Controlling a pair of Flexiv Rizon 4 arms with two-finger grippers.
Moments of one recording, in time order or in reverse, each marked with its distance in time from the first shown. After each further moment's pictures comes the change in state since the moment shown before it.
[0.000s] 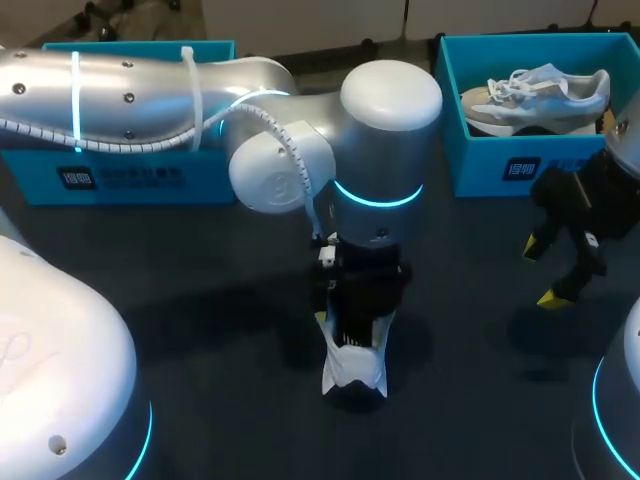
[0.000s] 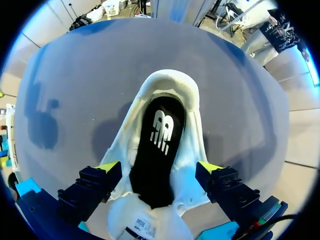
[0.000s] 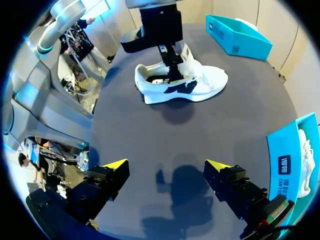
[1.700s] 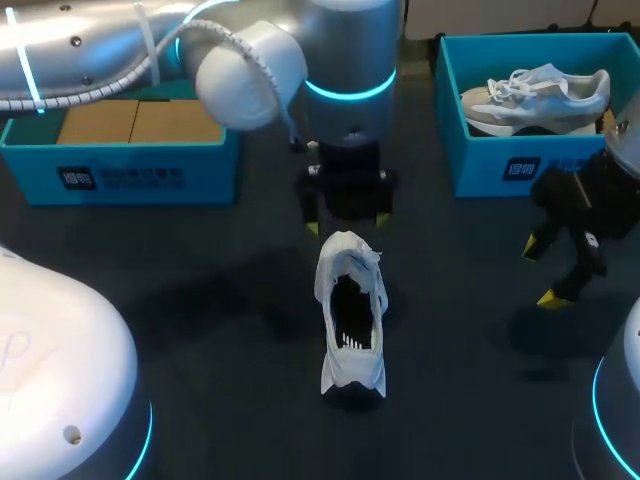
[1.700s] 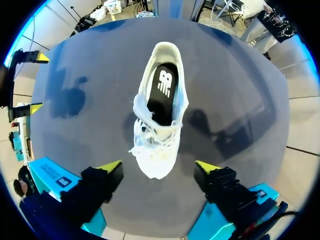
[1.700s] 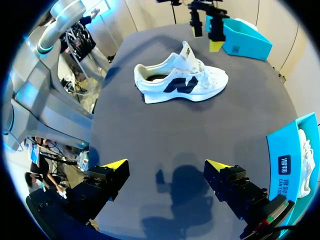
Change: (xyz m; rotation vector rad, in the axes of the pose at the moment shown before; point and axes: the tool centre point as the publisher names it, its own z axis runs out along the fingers) left arm 0.000 0.097 -0.086 -0.048 -0.099 0.025; right arm 0.000 0.000 0.000 0.000 0.000 0.000
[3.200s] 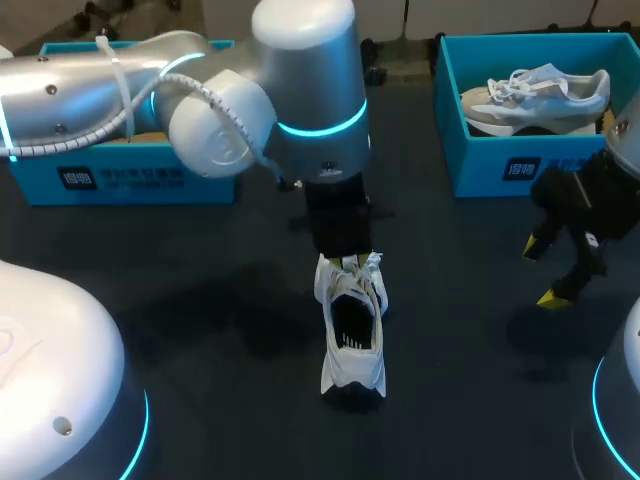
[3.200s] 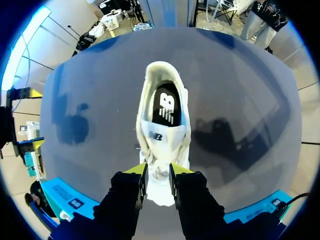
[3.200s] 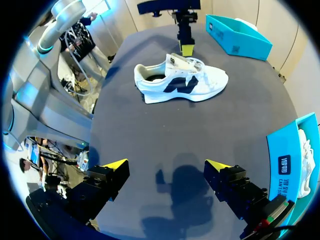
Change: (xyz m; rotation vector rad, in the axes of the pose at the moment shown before) left arm 0.000 -0.052 0.022 0.092 -0.123 0.087; right arm 0.000 0.000 0.000 0.000 0.000 0.000
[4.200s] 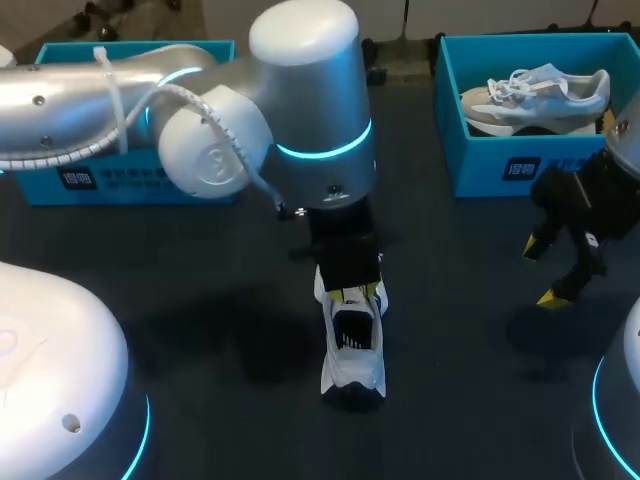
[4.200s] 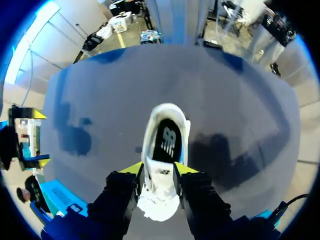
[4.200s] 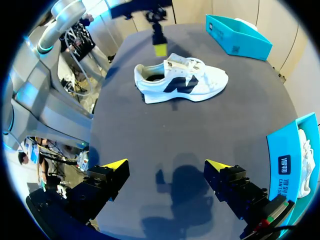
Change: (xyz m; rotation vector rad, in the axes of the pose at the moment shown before) left arm -0.001 -0.071 -0.014 0.052 0.003 -0.107; right arm 0.000 0.000 0.000 0.000 0.000 0.000
